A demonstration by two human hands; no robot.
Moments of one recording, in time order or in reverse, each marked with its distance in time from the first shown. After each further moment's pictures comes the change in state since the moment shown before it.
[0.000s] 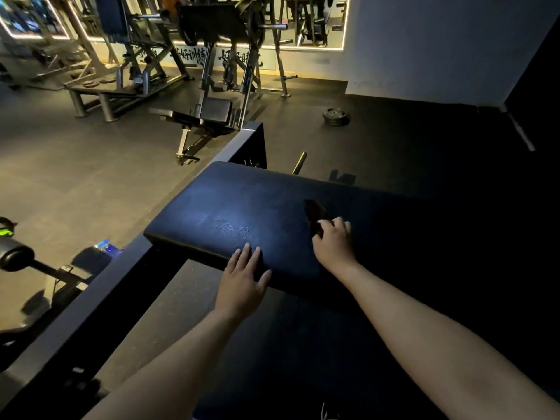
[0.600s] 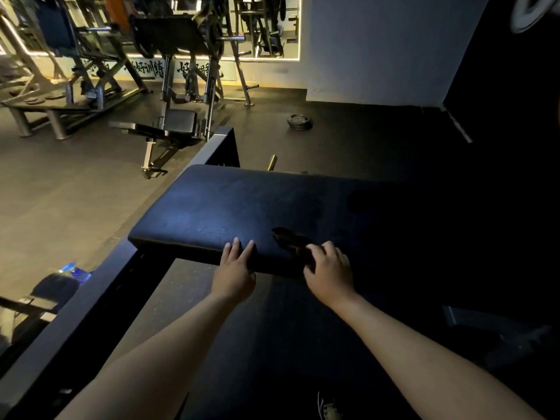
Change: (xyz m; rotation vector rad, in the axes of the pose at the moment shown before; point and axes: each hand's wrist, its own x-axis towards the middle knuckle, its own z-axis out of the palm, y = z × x) left_hand -0.003 -0.007 -0.008 0.040 -0.172 0.065; right_hand -0.126 0.010 -0.005 -0.149 0.072 -0.083
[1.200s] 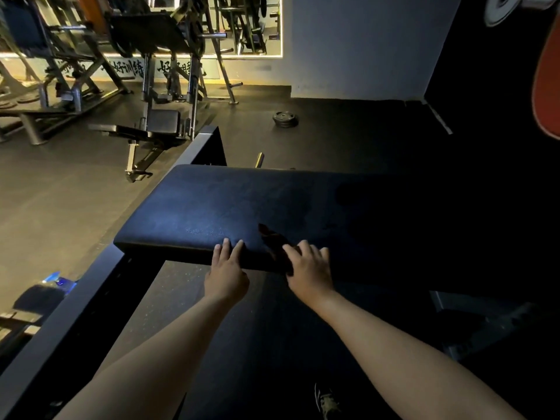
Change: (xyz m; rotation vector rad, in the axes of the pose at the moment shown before) left_hand -0.010 0.007 0.001 -0.044 0.014 -0.050; right_hand -0.008 -0.024 0.006 -0.159 -0.030 -0.063
